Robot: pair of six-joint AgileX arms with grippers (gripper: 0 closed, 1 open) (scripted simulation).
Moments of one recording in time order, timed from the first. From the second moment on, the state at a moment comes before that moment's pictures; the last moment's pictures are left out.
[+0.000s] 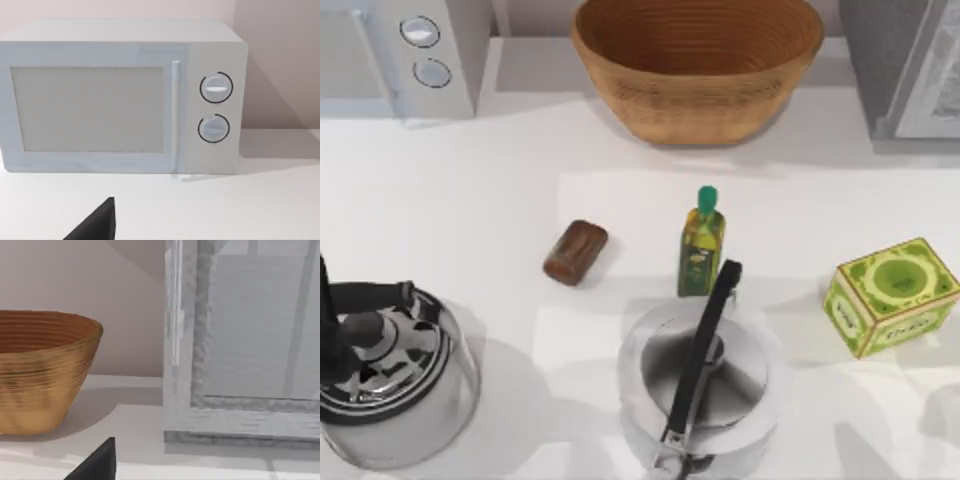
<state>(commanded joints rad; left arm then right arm) 0.00 0.00 0.00 0.00 0.00 0.00 0.03 0.12 0.14 -0.03 -0.03 0.00</state>
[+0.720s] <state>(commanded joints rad) 0.00 0.00 0.00 0.00 0.00 0.00 -0.03 0.04 0.01 0.03 -0.03 0.00</state>
